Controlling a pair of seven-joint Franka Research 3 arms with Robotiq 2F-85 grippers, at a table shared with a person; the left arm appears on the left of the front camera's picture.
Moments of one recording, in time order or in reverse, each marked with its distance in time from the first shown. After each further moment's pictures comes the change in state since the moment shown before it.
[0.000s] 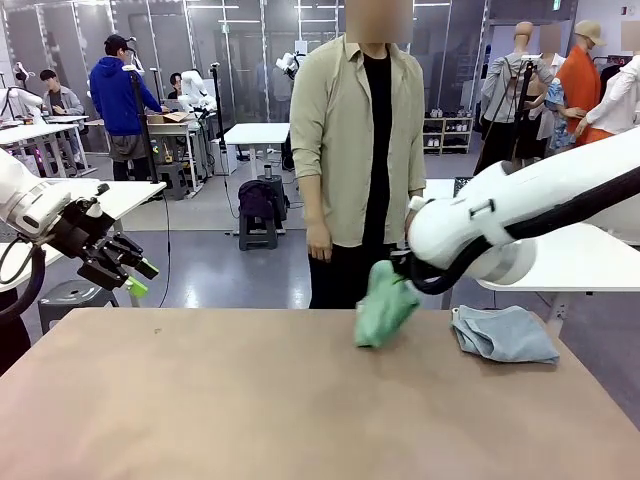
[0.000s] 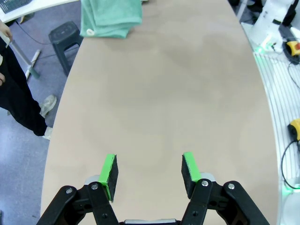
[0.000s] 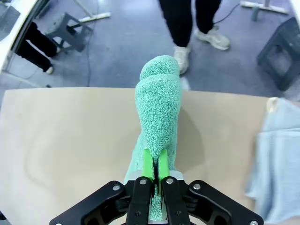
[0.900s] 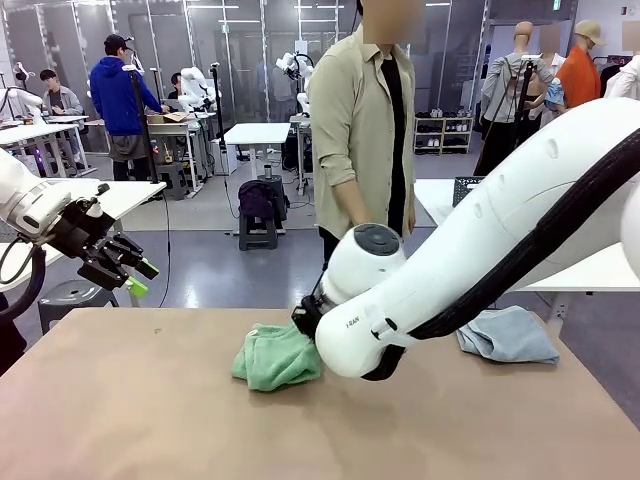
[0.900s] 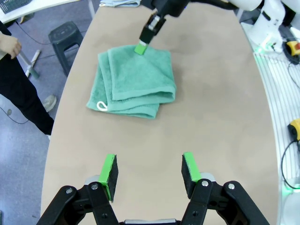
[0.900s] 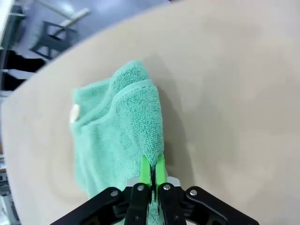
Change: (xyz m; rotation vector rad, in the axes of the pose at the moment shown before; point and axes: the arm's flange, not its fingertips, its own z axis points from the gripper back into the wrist) left arm 0.000 0.000 0.000 -0.001 0.000 -0.001; right arm -0.132 0.183 -0.095 -0.036 0.063 -0.312
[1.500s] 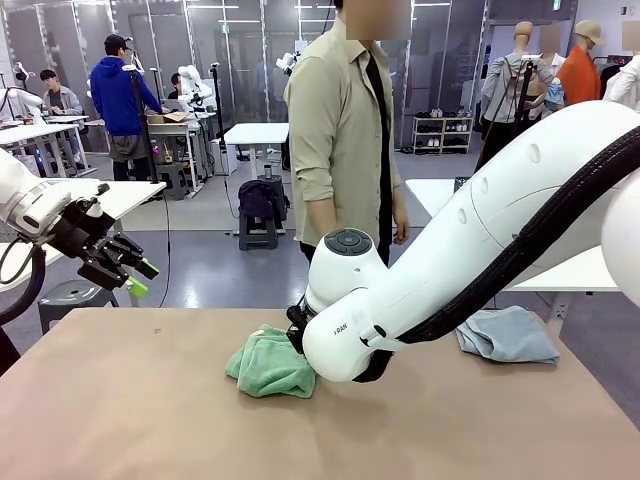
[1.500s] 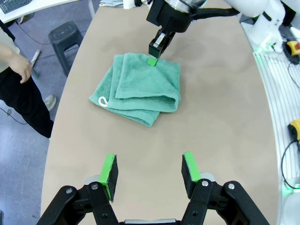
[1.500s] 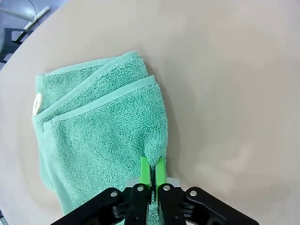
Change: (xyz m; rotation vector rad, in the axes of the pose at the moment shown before) left arm 0.000 0.000 0.000 0.000 0.000 0.000; right arm -0.032 0.013 -0.026 -0.207 0.091 -0.146
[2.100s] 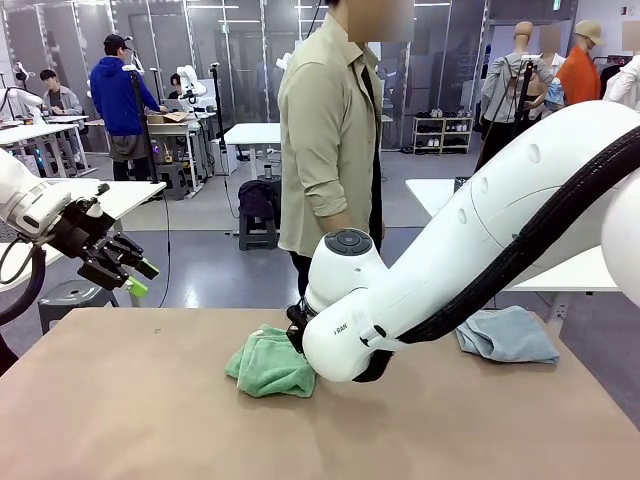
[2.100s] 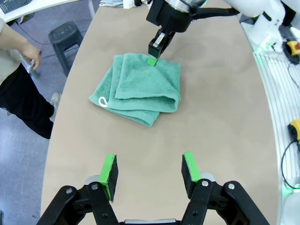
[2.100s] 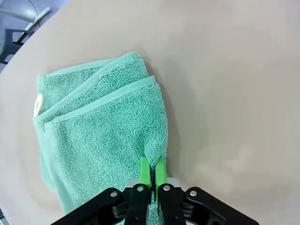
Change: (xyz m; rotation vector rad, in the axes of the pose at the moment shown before) left arm 0.000 0.000 0.000 0.000 0.000 0.000; right arm 0.000 0.000 0.000 0.004 -0.001 -0.004
